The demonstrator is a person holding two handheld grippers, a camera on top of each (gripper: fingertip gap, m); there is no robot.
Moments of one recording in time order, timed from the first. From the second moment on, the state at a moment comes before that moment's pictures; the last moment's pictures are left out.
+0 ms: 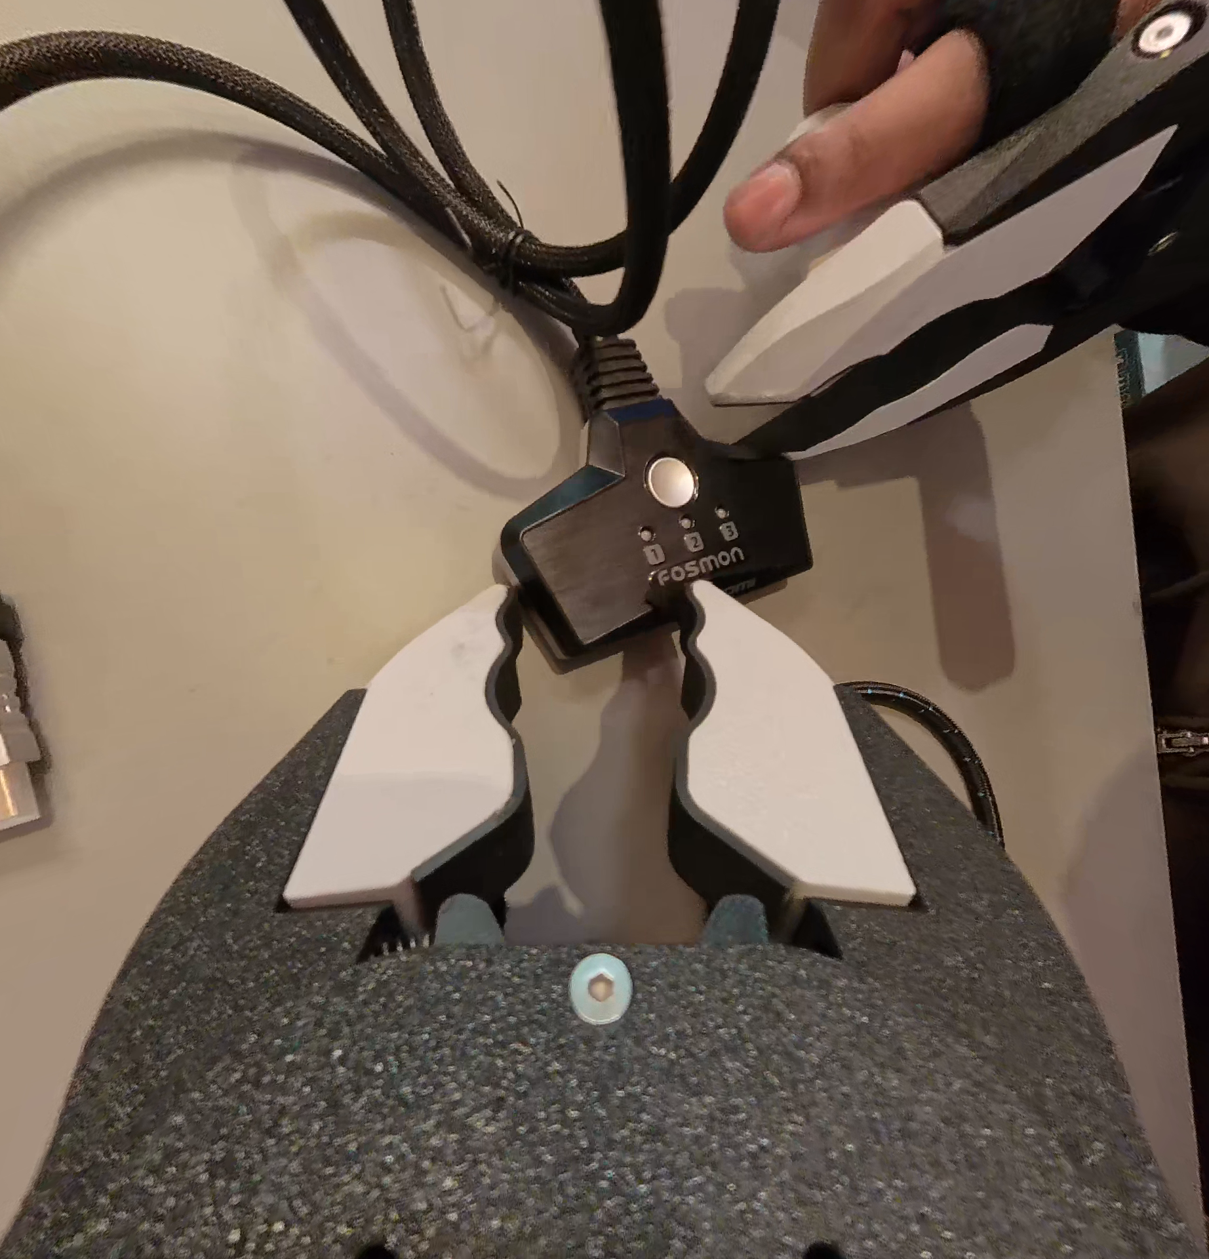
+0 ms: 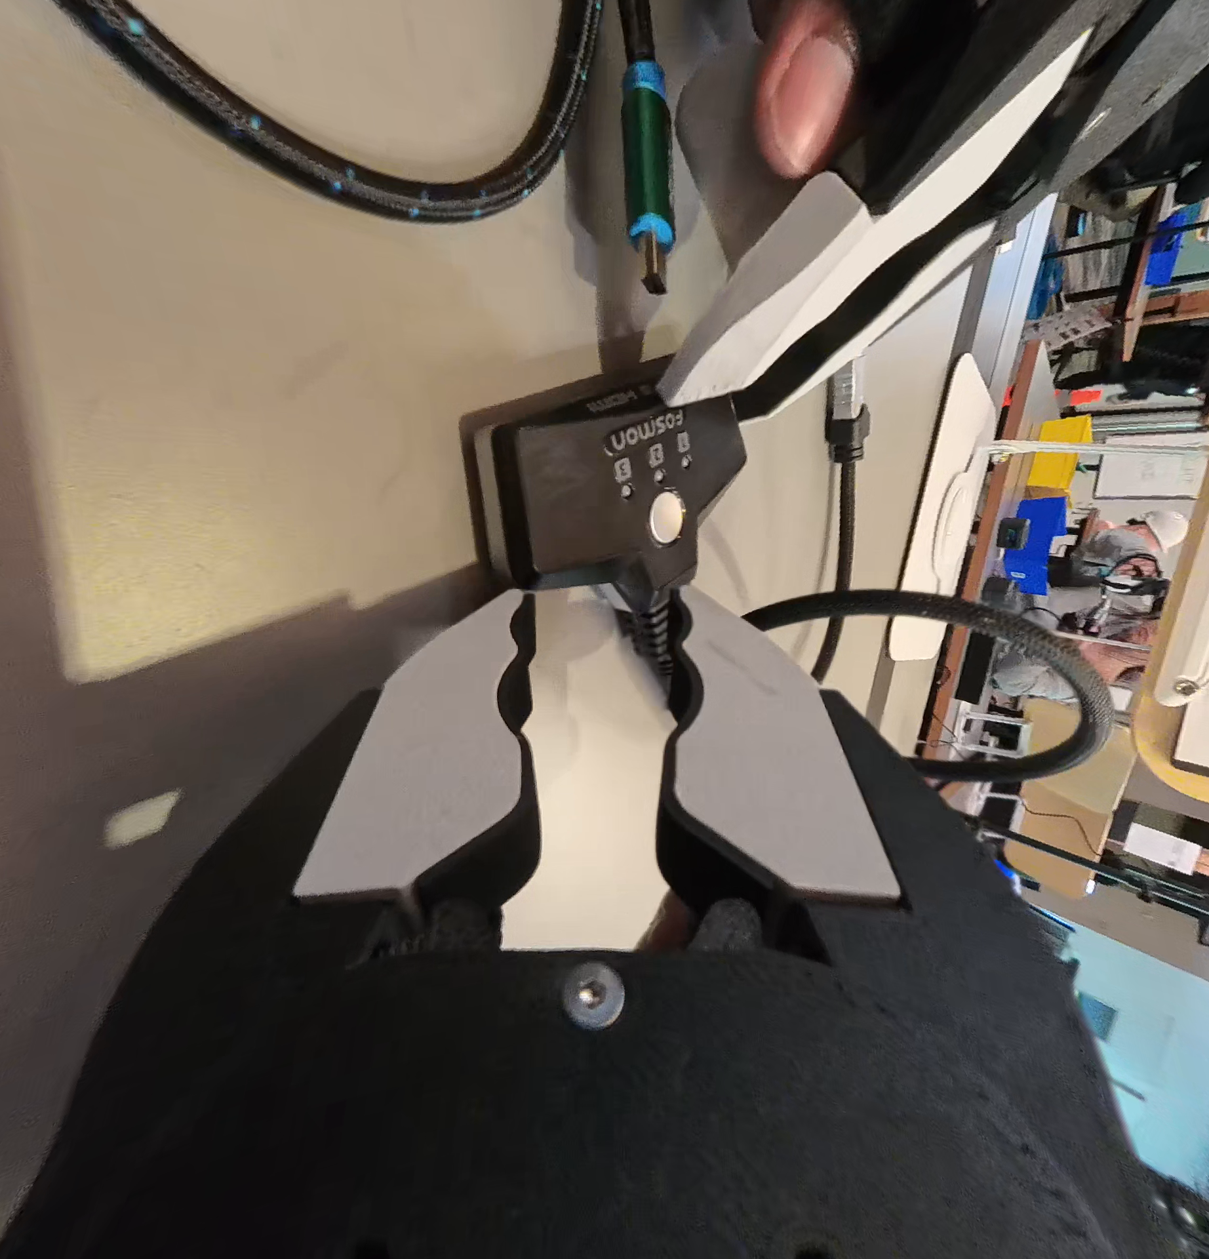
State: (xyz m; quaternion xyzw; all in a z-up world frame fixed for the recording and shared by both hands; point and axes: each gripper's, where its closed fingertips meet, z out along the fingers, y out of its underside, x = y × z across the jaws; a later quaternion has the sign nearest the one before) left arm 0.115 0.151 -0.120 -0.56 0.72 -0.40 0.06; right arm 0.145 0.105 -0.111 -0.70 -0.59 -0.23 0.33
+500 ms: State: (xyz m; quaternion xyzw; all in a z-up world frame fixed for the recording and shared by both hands) left arm 0.115 0.150 -0.119 -0.56 0.72 -0.40 0.07; right arm 0.150 0.133 -0.093 -0.61 -0.58 -0.37 0.40
